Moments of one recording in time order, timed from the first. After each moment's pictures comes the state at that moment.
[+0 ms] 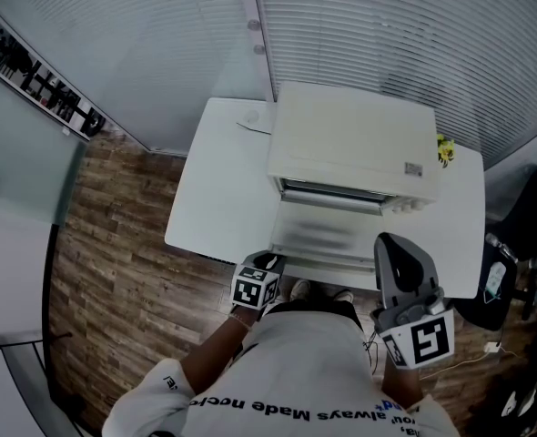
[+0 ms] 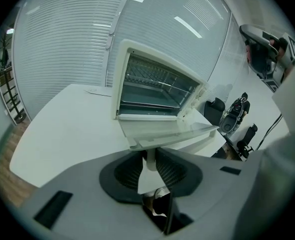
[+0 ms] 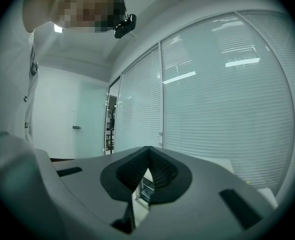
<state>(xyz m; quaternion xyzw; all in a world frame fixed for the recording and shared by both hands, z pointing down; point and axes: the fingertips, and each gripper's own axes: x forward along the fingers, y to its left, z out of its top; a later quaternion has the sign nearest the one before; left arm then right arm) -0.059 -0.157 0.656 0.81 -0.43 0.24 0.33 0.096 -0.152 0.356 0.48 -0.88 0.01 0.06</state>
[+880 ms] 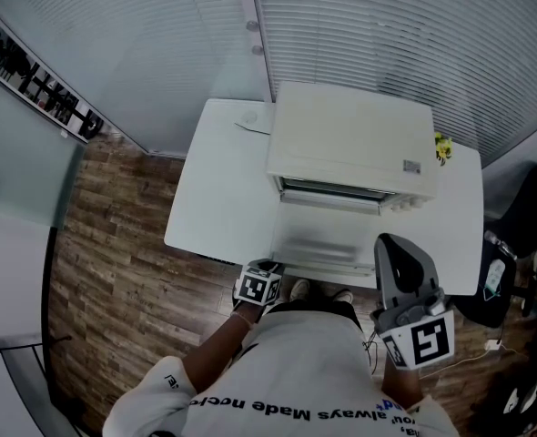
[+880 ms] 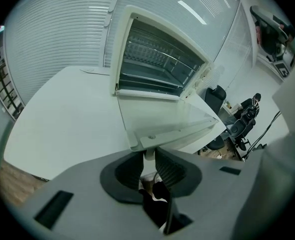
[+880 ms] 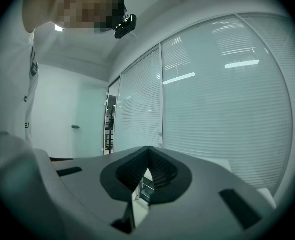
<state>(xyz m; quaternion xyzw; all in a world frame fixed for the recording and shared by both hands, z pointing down) -0.062 -0.130 0.715 0.79 -0.40 0.30 0.36 0.094 -0.144 0.353 0.48 -0.87 0.01 0.06</state>
